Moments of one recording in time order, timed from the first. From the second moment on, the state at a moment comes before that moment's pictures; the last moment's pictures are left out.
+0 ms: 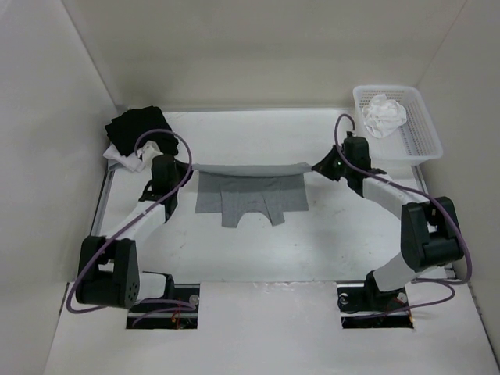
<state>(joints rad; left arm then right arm) -0.13 1.33 0.68 0.24 -0.17 -0.88 0.19 1.59 0.95 0.04 -0.19 0.73</state>
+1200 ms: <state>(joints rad) -0.06 0.82 0.16 0.07 -0.06 -0.87 0.39 1.25 0.39 0.13 -0.02 0.84</state>
